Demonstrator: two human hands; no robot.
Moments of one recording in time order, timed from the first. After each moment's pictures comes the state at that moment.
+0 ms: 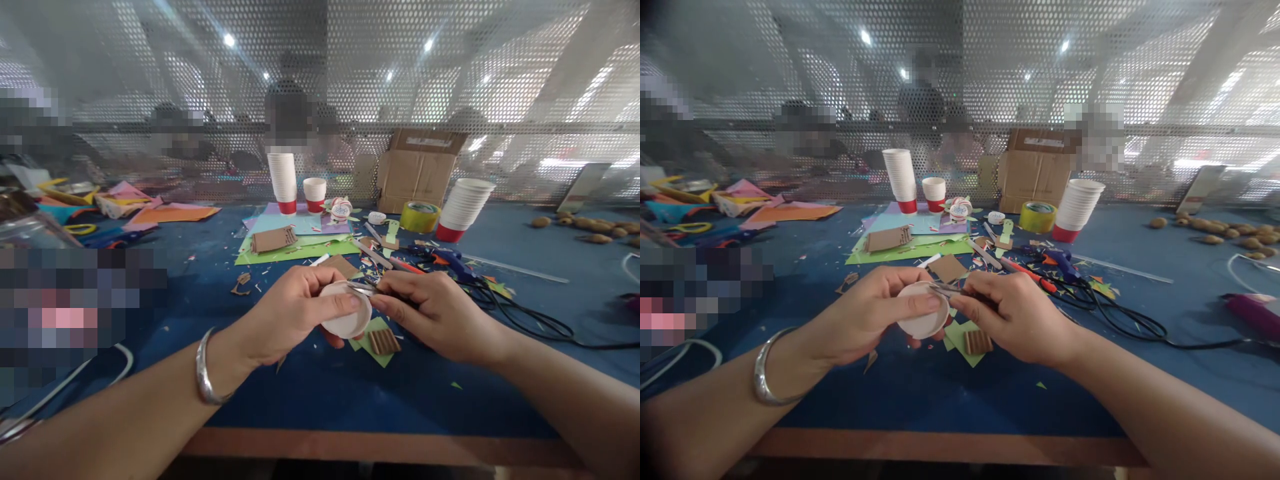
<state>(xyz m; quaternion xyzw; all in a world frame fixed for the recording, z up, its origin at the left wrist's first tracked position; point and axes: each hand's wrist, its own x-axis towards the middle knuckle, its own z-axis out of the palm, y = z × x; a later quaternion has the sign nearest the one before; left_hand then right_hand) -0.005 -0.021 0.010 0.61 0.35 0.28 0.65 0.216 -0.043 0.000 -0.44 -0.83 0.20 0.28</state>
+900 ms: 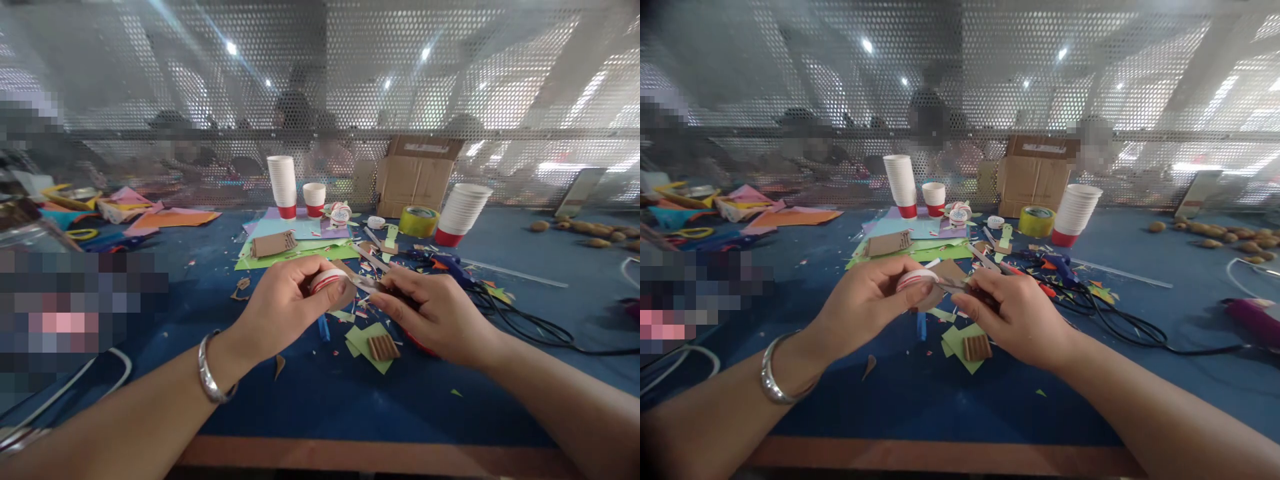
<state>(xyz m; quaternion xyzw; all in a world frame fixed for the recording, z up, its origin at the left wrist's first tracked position) -0.013 -0.008 0.004 0.78 0.36 0.38 0.34 0.217 -0.042 -0.002 -0.48 -0.80 0.19 0.31</state>
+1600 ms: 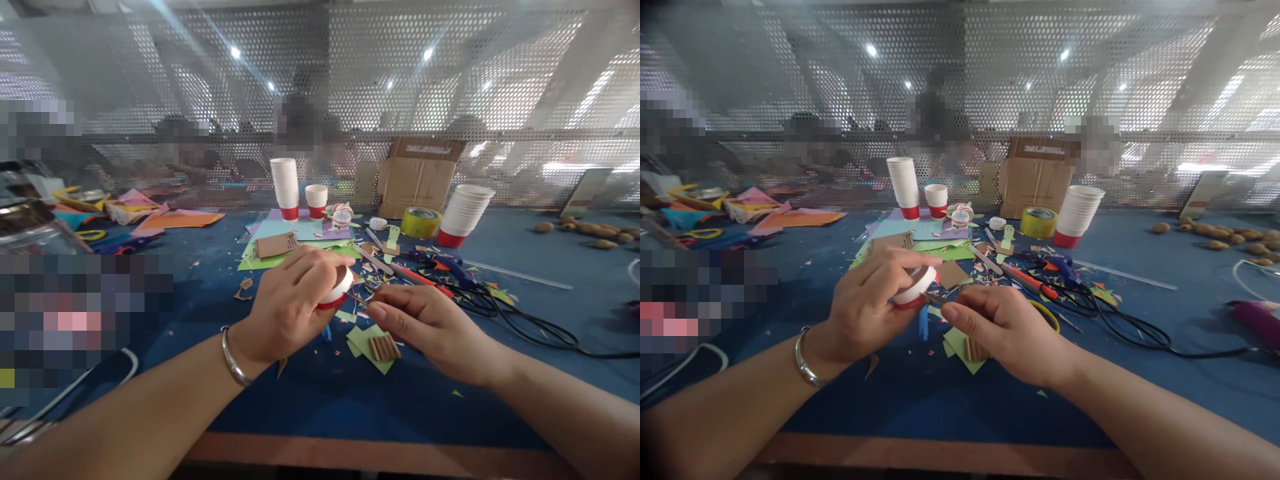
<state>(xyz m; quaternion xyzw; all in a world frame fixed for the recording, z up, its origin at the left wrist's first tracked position) -0.014 -0.001 -0.001 0.87 0.16 0.45 -0.10 0.206 -0.049 -0.002 -0.41 -0.76 0.40 0.32</state>
